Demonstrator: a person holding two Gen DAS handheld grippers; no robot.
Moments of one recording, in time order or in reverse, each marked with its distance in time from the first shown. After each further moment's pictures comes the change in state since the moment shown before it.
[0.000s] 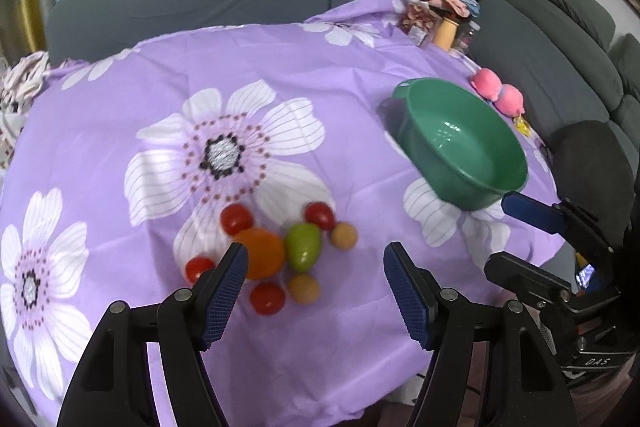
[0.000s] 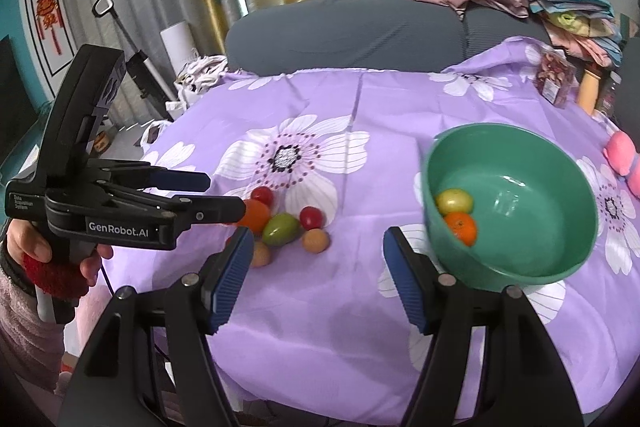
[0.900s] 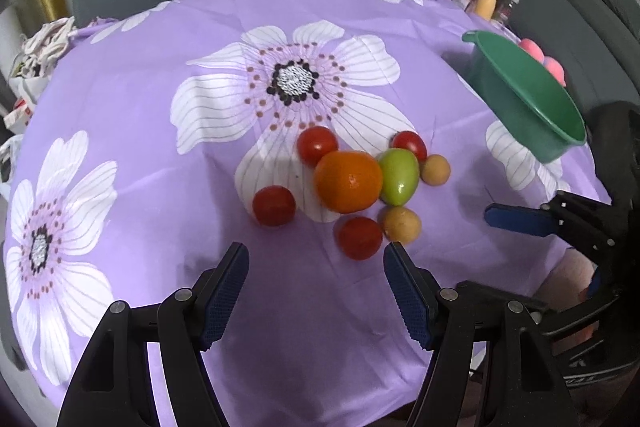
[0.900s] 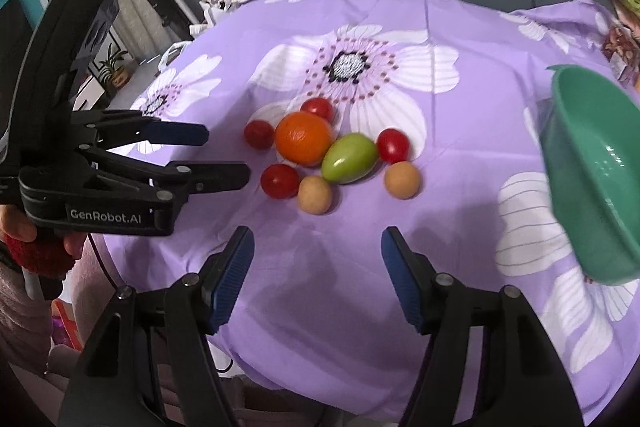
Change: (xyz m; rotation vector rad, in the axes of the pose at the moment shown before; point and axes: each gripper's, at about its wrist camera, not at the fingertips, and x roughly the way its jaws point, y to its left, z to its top) left arm 0.028 0.046 -0.042 -0.006 0.093 0.100; right arm 0.089 0.049 -0.028 -0.070 0.260 0.096
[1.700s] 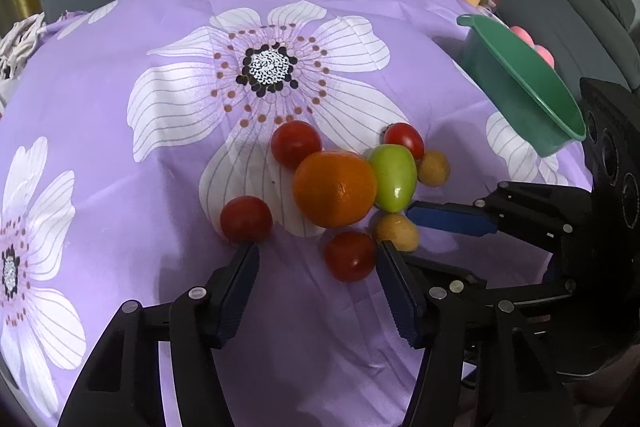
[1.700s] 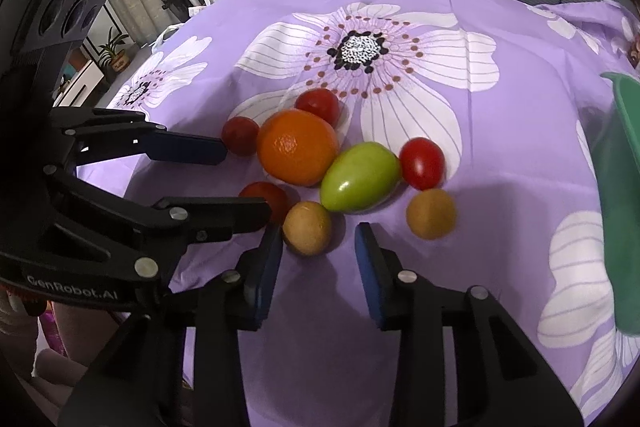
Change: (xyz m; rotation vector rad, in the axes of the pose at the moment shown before) left arm 0.022 0.000 0.008 0.021 0.049 -0.072; right arm 0.048 -0.002 0.021 -0.036 0.043 0.020
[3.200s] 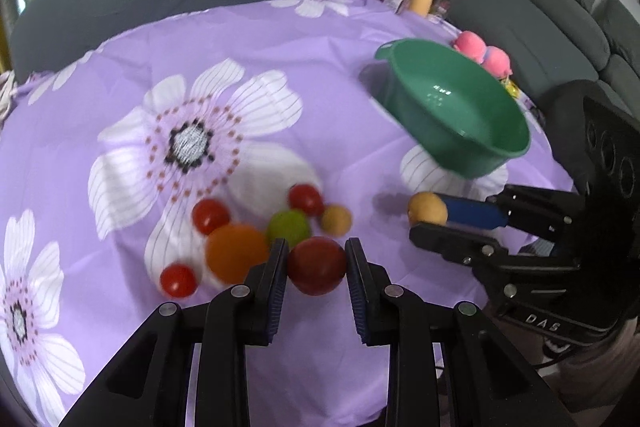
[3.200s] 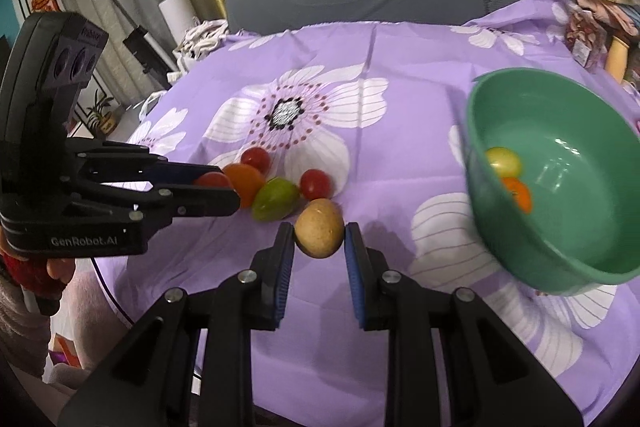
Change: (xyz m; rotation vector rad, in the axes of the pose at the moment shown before) left arm -0.024 -0.063 0.039 0.122 -0.074 -0.065; right arm -0.088 -0.060 -0.026 0.145 -0.202 -0.061
